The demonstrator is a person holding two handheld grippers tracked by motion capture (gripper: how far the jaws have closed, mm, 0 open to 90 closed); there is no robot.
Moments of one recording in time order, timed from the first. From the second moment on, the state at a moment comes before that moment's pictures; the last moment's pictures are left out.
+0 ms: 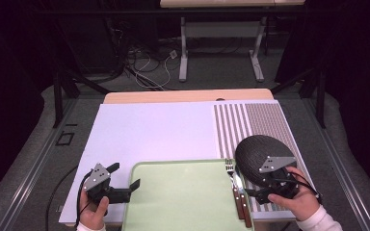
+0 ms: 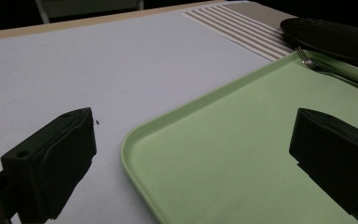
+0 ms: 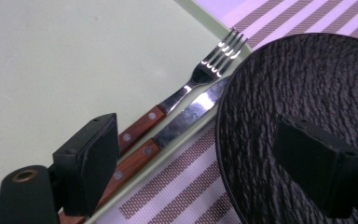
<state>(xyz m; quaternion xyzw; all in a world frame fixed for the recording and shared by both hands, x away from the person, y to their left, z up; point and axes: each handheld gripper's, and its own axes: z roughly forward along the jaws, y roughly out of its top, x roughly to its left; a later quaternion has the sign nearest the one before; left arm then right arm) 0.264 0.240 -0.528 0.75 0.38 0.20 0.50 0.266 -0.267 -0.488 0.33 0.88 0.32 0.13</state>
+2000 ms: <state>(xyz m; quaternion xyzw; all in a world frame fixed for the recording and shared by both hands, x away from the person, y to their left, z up) 0.265 0.240 -0.529 0.75 0.38 0.20 0.50 0.265 -0.275 -0.534 0.11 0.90 0.04 0.41</state>
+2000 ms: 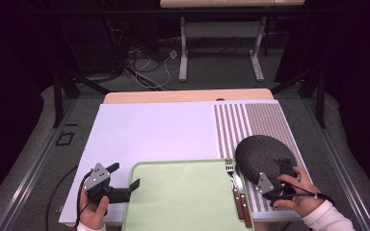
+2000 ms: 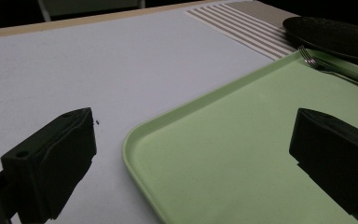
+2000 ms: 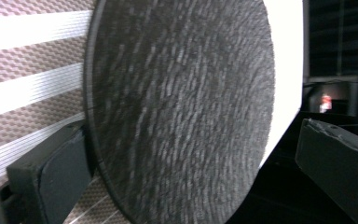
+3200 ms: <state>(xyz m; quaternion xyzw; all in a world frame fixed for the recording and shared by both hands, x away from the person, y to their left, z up) 0.265 0.240 -0.529 0.75 0.38 0.20 0.50 0.274 -0.267 -0.550 0.06 0.89 -0.01 0.45</state>
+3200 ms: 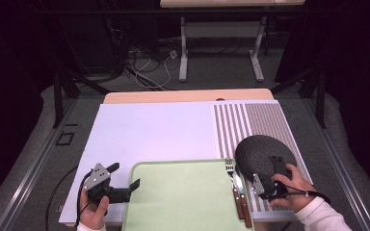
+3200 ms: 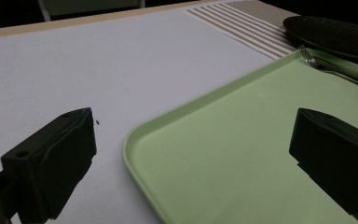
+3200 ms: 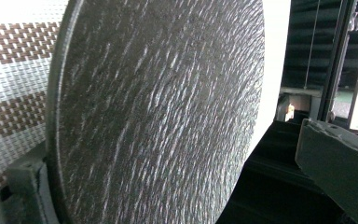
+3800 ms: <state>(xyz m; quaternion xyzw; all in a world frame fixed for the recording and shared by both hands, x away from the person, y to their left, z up) 0.265 0.240 -0.529 0.75 0.38 0.20 0.50 0.270 -0.267 -0.557 0.01 0.87 -0.01 0.48</state>
